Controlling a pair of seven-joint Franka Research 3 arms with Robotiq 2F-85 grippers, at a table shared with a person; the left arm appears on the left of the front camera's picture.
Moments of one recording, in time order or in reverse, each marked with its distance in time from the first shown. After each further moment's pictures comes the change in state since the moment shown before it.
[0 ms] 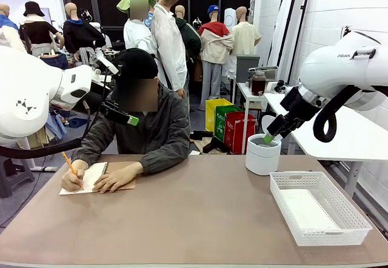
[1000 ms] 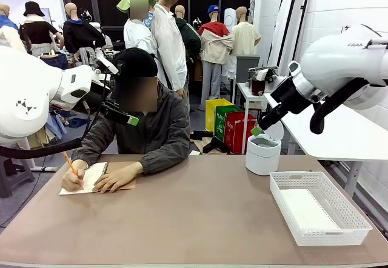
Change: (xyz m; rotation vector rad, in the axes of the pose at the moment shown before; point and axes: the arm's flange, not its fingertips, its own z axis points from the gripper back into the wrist) left arm 0.000 0.000 0.000 0.000 0.000 0.000; right arm 0.011 0.047 0.023 0.073 -0.176 0.311
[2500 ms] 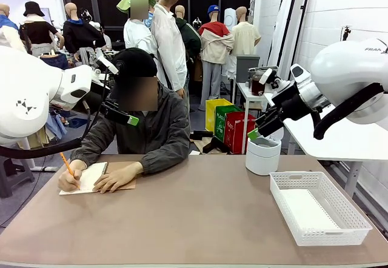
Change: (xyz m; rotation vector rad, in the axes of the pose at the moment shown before) left arm 0.000 0.000 0.000 0.000 0.000 0.000; right arm -0.015 0.015 -0.007 0.052 -0.123 0.153
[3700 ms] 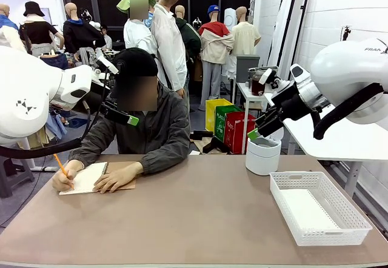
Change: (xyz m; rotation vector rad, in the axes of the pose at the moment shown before) left arm 0.000 0.000 0.000 0.000 0.000 0.000; right arm 0.000 0.000 0.000 0.000 0.001 0.001
